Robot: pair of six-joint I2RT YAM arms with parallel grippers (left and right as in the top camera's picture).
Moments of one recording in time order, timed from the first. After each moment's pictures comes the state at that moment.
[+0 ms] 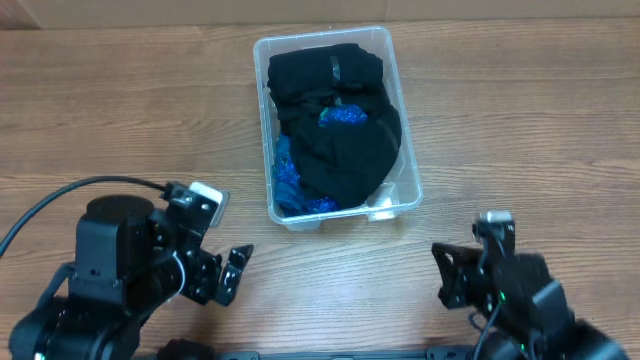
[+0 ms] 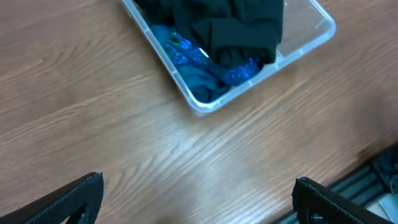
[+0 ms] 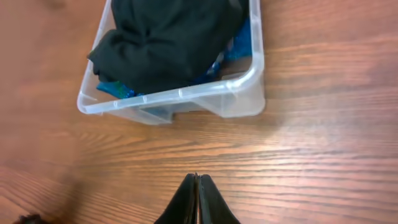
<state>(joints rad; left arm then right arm) -0.20 0.84 1.32 -1.36 0.25 0.14 0.60 0.44 0.72 -0.93 0.02 0.62</state>
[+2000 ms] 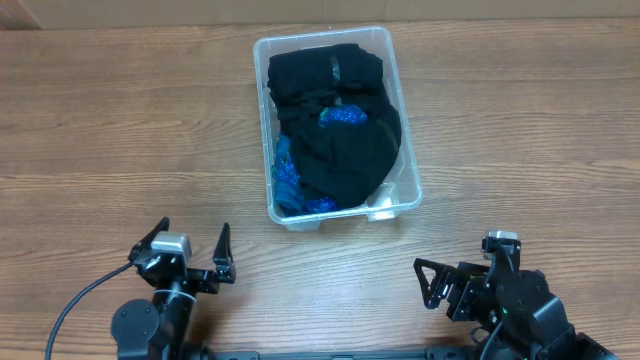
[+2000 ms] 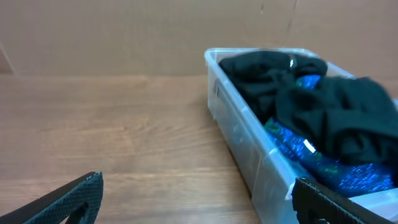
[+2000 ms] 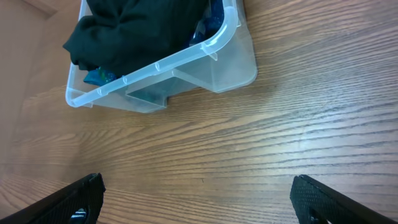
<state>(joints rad) 0.07 0.02 0.28 -0.45 0.20 -0.06 0.60 0.35 0.66 -1.01 0.01 0.75</state>
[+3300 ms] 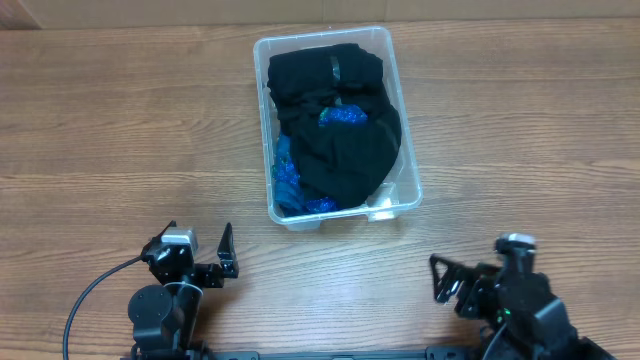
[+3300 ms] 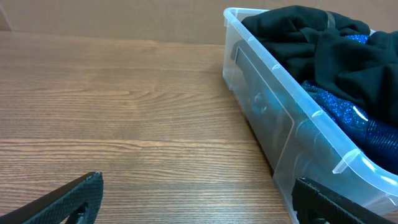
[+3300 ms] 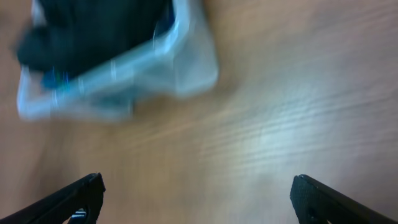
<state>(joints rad) 0.07 0.02 0.12 -0.37 0.16 -0.08 0.55 0.33 0.66 -1.06 0.13 0.74</state>
